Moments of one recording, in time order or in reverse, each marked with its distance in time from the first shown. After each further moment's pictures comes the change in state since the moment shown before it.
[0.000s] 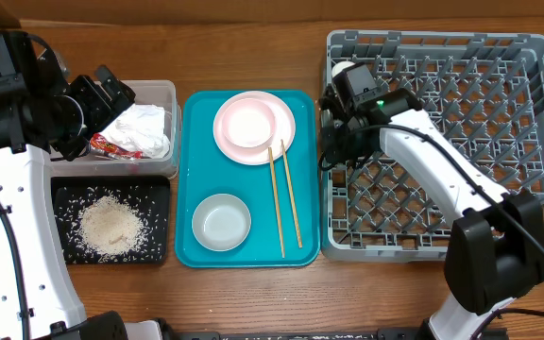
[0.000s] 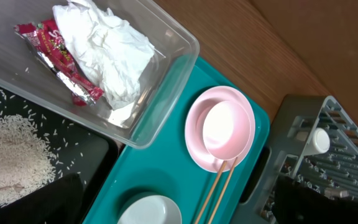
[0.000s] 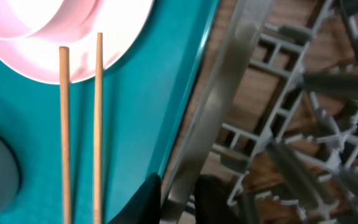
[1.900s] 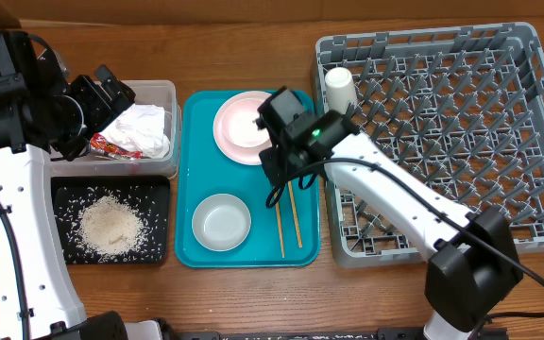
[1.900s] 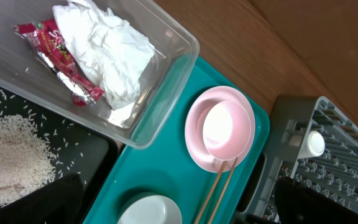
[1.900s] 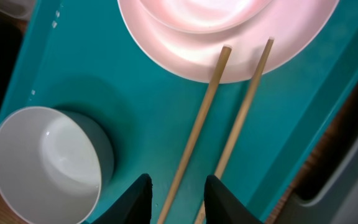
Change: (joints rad) left arm 0.000 0.000 0.000 0.000 0.000 0.000; right arm 0.314 0.004 0.063 0.036 0.073 0.174
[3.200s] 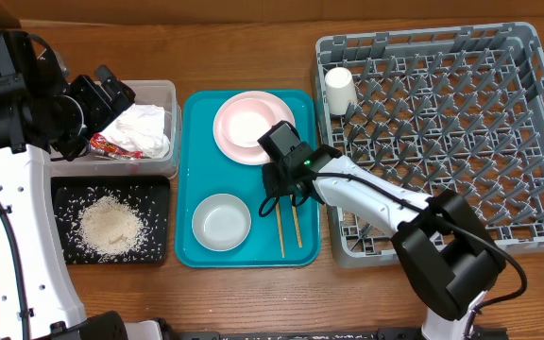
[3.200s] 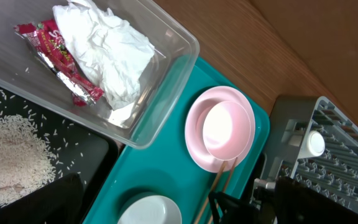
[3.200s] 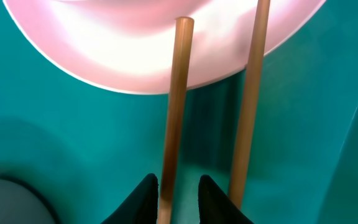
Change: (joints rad) left arm 0.000 0.000 0.000 0.000 0.000 0.000; right arm 0.014 0.074 -0.254 0.373 0.081 0.216
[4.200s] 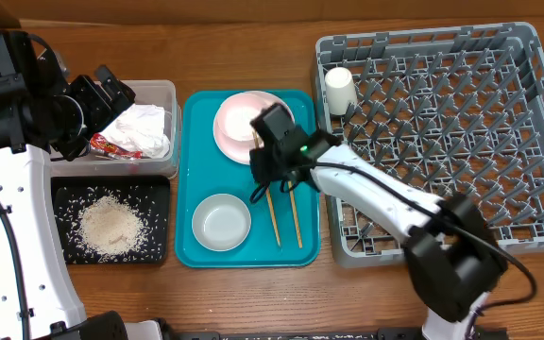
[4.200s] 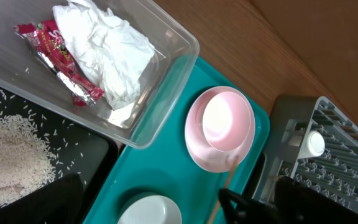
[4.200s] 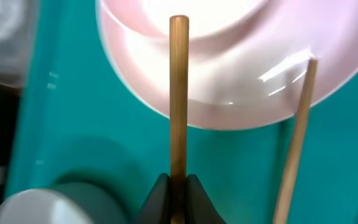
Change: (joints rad) left arm 0.000 0.000 0.000 0.000 0.000 0.000; right arm -0.002 -0.015 0.152 -0.072 -0.082 0.014
